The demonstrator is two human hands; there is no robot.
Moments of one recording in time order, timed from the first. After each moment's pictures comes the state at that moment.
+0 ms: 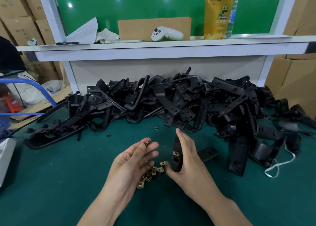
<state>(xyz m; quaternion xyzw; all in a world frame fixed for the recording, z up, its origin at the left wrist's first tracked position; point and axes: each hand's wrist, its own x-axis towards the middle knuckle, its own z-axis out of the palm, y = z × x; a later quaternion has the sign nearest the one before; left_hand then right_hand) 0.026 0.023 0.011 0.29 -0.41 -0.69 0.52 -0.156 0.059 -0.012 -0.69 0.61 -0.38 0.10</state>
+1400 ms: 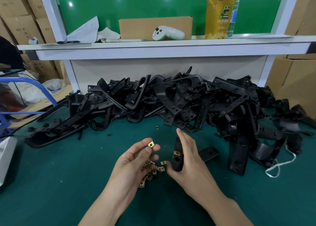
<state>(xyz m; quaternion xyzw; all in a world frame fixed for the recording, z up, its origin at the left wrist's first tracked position) 0.026 0.022 0.007 0.30 -0.42 -0.70 0.50 -0.156 0.059 -0.013 -0.69 0.61 -0.38 0.10</state>
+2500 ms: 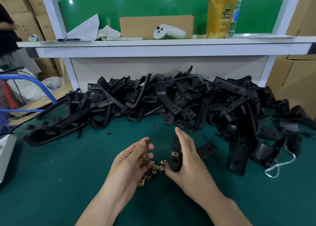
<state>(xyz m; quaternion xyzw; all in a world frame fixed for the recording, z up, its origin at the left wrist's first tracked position) 0.024 0.024 0.015 0.29 -0.37 -0.71 0.52 -0.154 0.059 -0.013 -0.70 0.59 -0.38 0.09</state>
